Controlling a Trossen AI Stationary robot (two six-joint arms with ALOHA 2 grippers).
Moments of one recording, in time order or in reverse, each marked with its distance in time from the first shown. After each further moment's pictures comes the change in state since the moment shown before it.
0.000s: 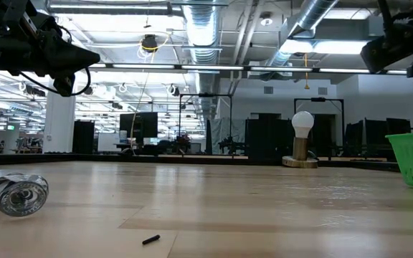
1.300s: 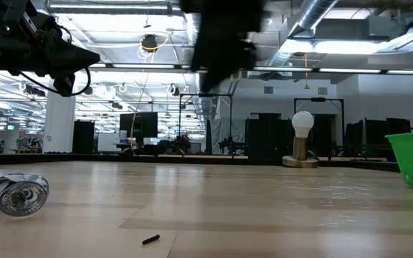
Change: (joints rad) left arm 0.000 0.000 0.000 -0.001 0.000 0.000; right arm -0.308 0.325 0.570 0.431 -0.010 -0.620
